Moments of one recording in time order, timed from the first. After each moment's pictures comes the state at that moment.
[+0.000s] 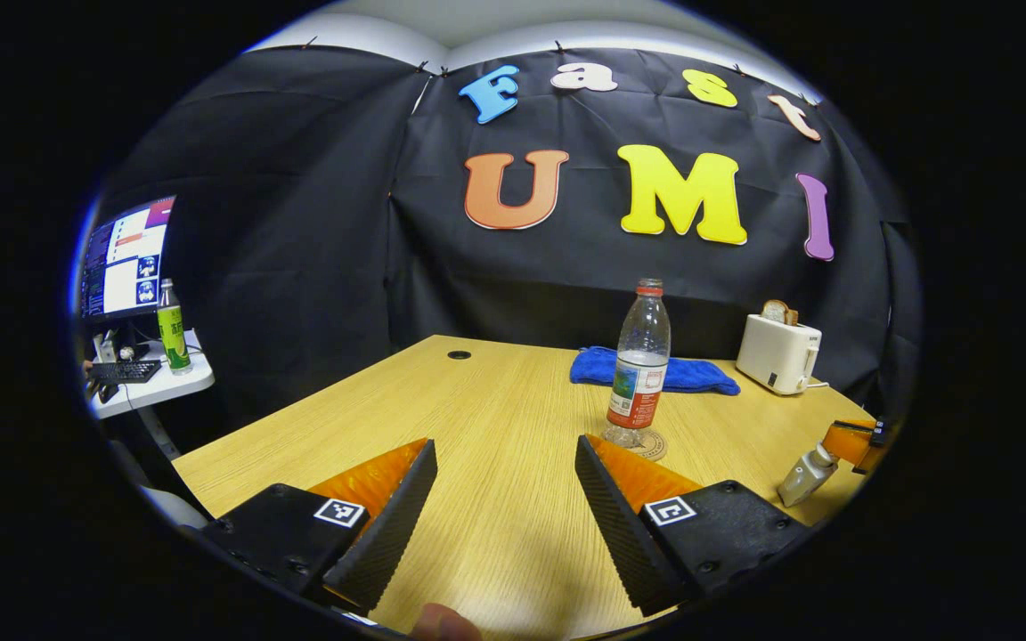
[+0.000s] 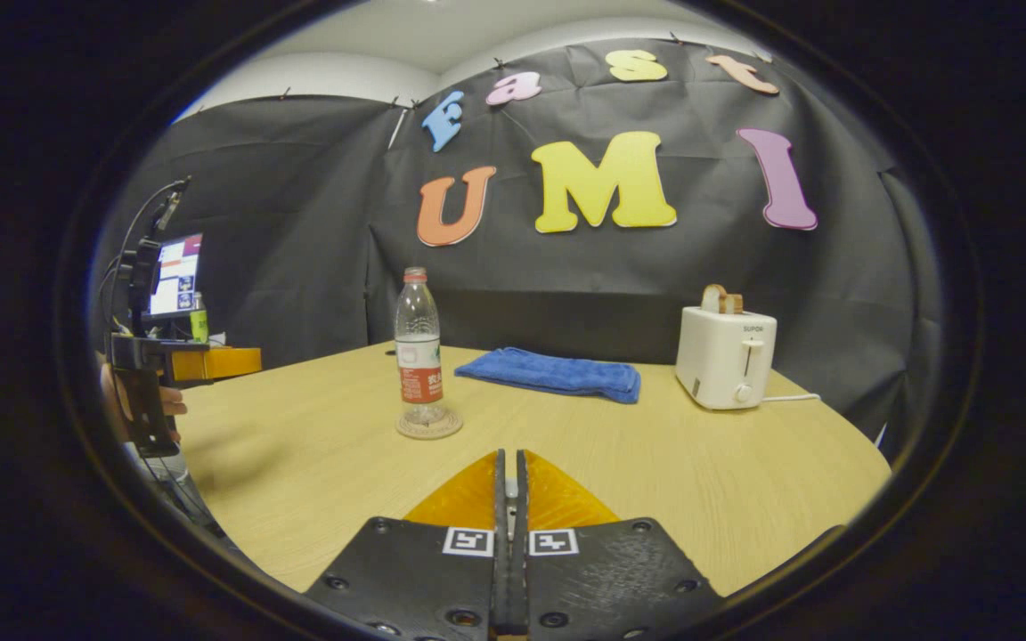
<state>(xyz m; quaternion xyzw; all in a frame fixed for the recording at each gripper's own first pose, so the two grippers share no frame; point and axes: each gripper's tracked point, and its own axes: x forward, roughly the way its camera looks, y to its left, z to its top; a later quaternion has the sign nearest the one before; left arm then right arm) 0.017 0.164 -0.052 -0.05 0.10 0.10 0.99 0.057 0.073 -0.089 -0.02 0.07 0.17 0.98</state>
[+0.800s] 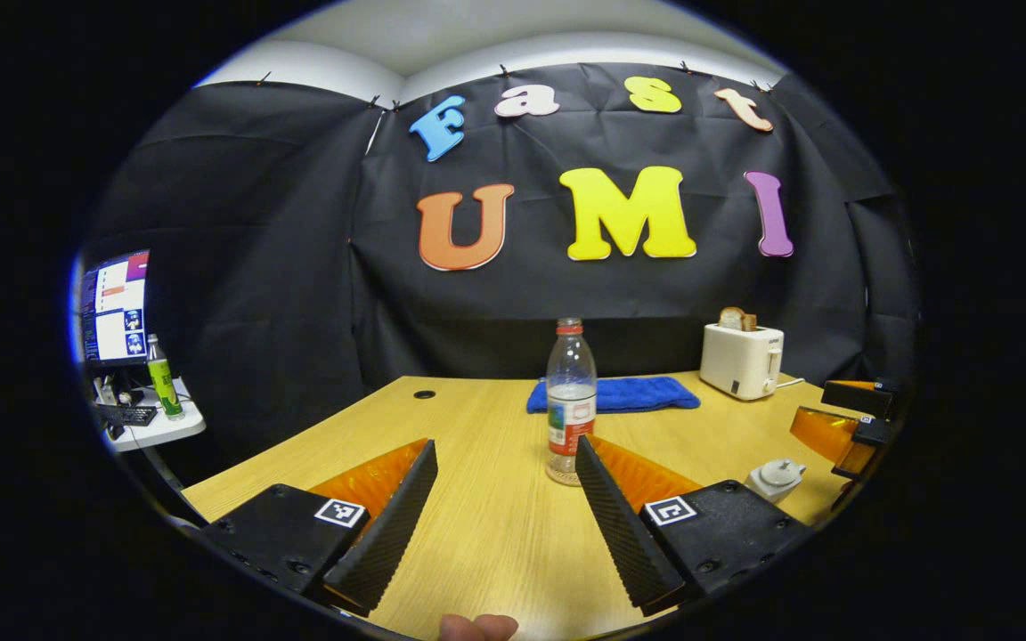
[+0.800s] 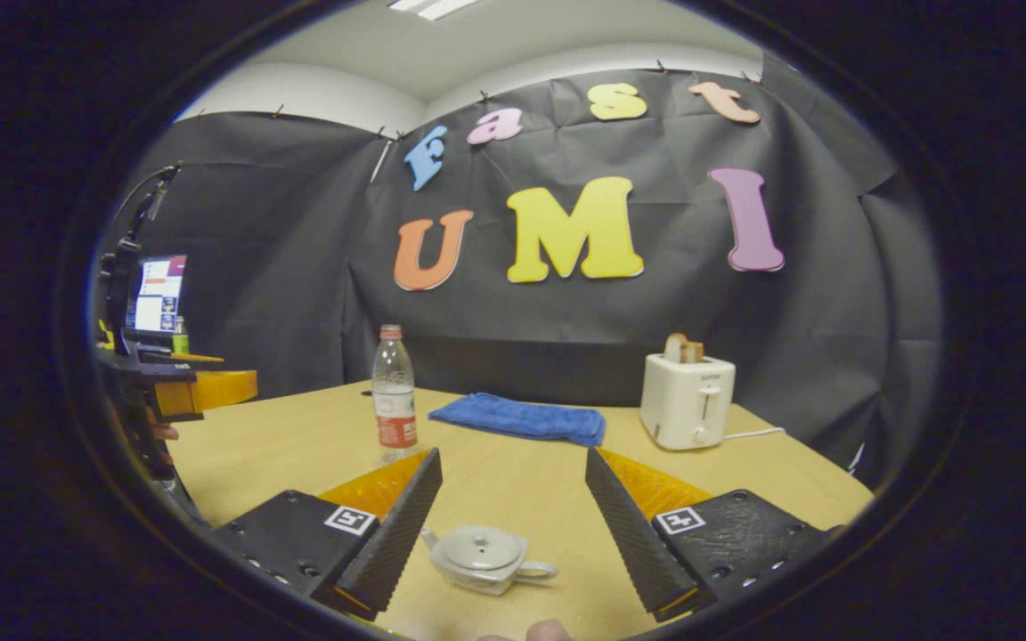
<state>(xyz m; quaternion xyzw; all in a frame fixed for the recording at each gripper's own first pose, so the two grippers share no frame) 0.015 0.088 0.008 0.00 0.04 0.06 1.00 0.046 0.027 -0.024 -0.01 -0.01 0.09 1.00</state>
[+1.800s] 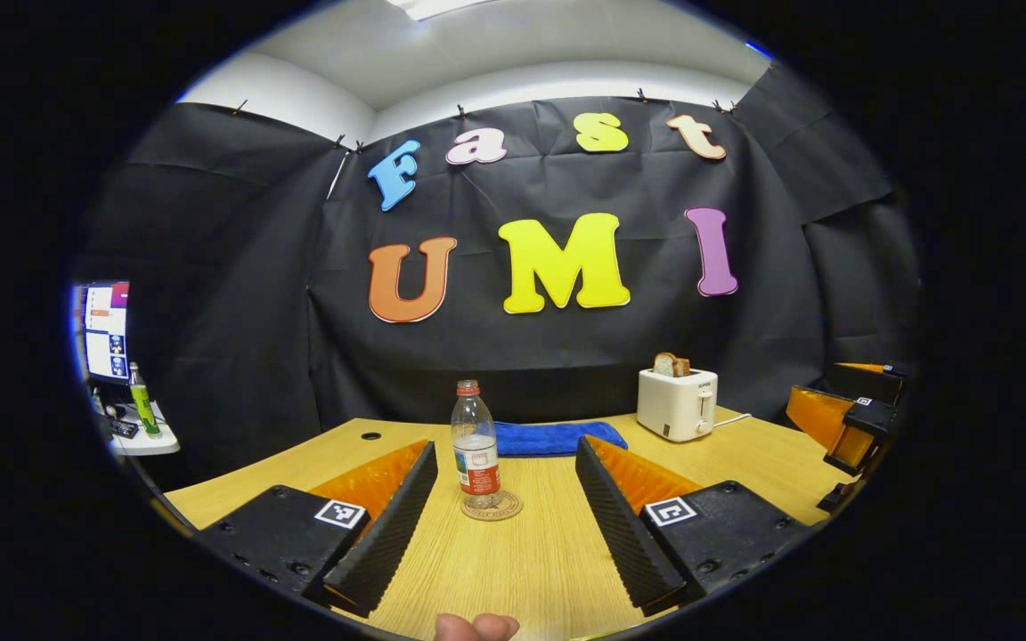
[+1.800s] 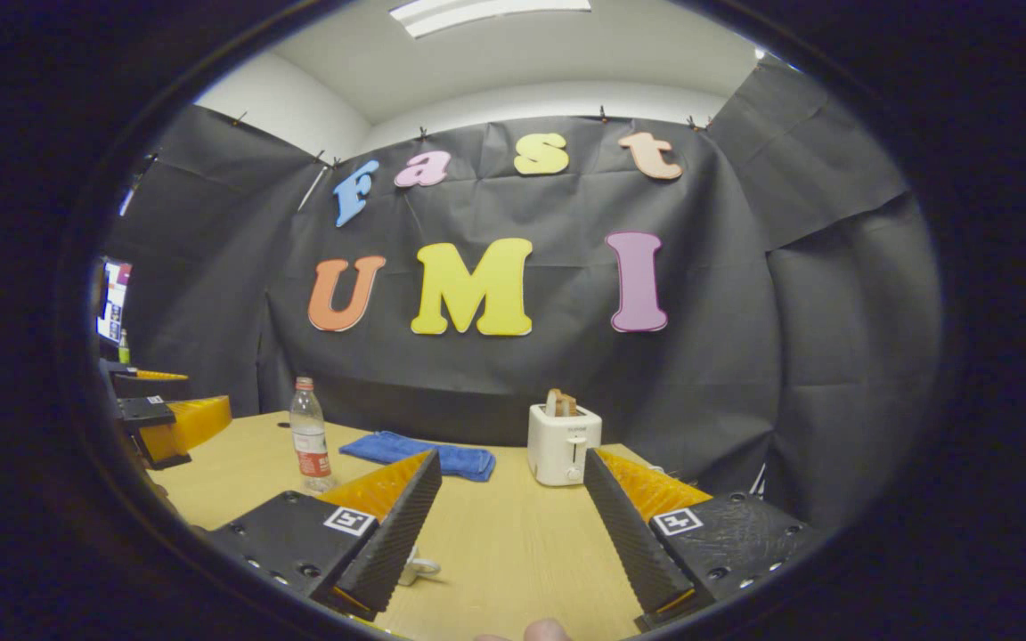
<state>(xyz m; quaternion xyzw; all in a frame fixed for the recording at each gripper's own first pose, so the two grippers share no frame) -0.005 0.005 0.050 0.01 -0.02 0.02 1.00 -0.021 -0.048 0.030 -0.01 -0.07 -0.03 1.00</state>
